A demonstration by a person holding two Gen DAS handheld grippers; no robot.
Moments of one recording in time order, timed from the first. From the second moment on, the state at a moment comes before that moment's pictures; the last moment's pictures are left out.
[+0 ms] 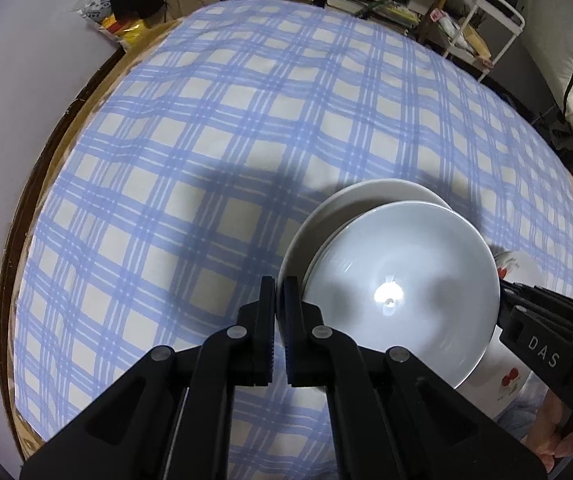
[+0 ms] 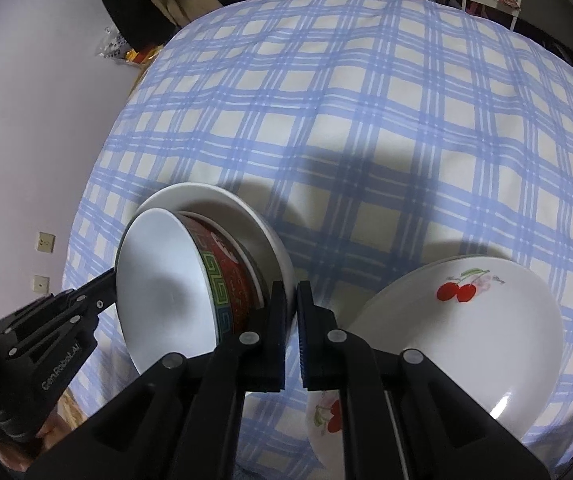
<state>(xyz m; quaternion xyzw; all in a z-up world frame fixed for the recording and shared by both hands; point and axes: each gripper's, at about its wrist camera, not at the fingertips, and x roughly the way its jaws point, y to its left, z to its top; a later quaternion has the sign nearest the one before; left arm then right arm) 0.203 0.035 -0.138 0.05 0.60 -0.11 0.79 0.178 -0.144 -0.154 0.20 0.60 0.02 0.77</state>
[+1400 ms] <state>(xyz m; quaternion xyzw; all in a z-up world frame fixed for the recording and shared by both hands) 0.091 -0.088 -0.133 0.10 0.58 -0.15 0.79 0.051 -0.250 -0.126 0.22 0.57 -0.06 0.79</state>
